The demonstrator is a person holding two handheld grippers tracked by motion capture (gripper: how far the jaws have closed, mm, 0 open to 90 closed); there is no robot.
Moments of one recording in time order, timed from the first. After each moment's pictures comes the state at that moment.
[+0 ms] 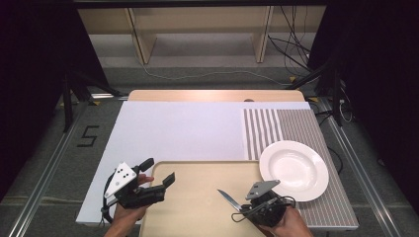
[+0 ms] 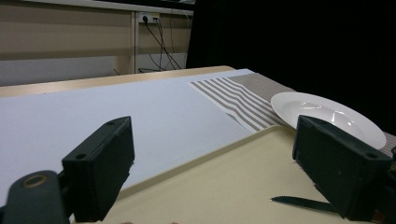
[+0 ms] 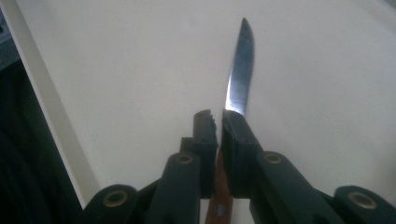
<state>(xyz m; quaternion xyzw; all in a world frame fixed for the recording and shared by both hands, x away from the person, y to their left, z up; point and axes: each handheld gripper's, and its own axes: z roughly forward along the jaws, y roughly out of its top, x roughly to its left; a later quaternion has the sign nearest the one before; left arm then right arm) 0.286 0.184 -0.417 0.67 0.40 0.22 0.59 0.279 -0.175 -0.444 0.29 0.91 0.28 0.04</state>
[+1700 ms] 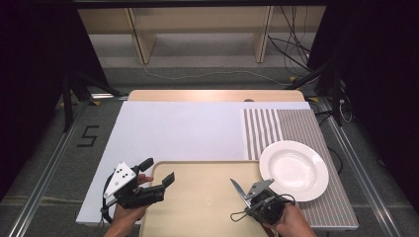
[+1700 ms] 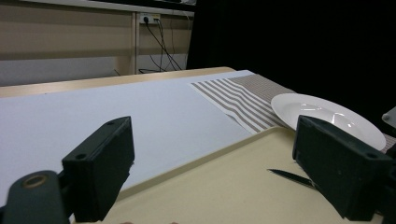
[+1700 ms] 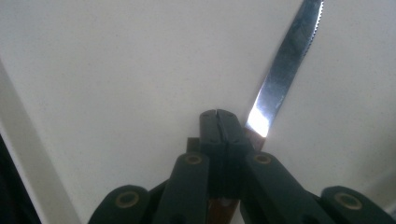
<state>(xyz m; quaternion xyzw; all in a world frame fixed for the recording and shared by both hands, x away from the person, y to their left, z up) 0.285 0.185 -0.417 0.67 0.40 0.22 0.59 0.289 -0.180 -0.460 0.29 0.93 0.22 0.04</state>
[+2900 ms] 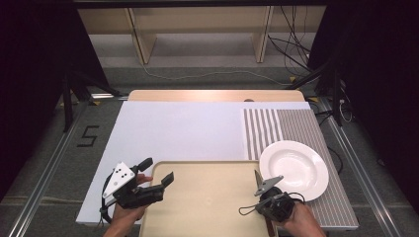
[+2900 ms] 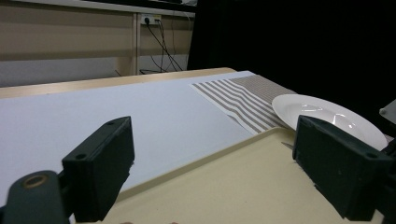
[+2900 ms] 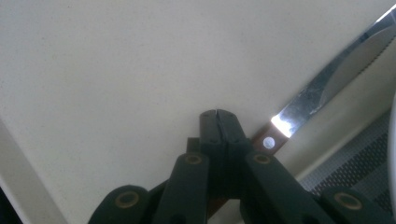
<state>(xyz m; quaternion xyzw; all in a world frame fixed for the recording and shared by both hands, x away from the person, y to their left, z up) 0.285 0.187 -0.416 0.66 0.40 0.22 0.59 0.294 -0.203 -0.458 0.33 0.92 0.19 0.05</state>
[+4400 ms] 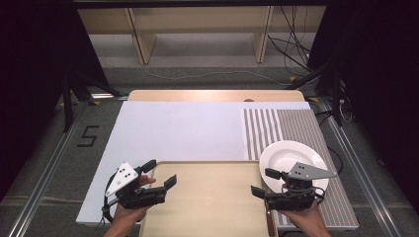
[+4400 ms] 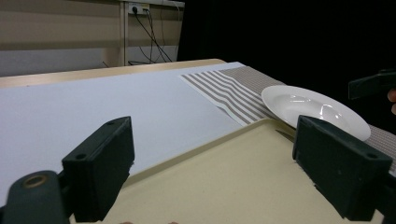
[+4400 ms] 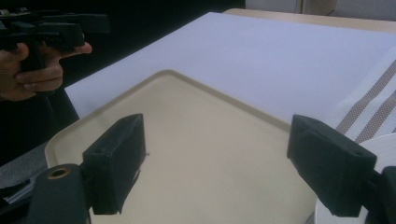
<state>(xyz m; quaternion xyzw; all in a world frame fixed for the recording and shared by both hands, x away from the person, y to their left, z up) 0.287 0.182 -0.418 0.68 0.39 0.20 0.59 0.290 -0.238 -0.405 0.35 0.77 0.53 0.10</state>
